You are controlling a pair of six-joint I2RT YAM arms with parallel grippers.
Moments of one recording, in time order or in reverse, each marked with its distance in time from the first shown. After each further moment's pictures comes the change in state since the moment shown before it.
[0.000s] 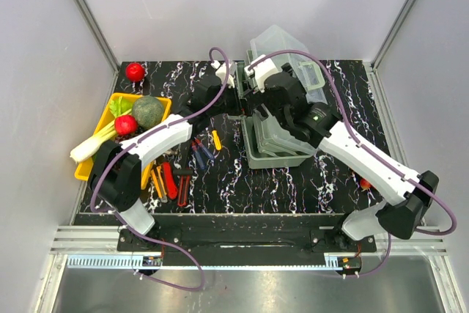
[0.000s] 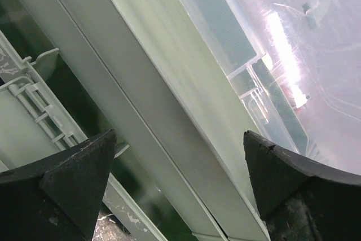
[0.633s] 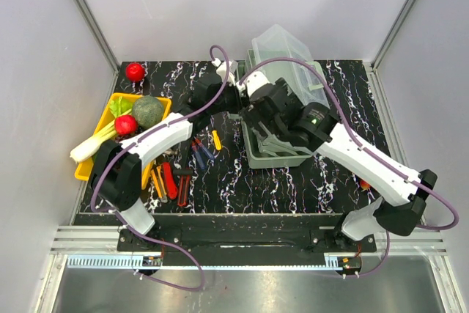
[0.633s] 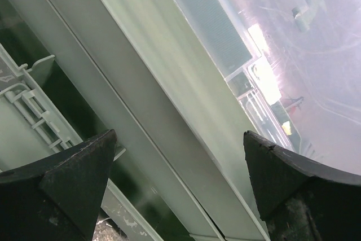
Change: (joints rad) left arm 0.000 0.006 0.021 -0.004 0.013 0.000; right arm 0.128 0.043 0.172 -0.409 0.033 0.158
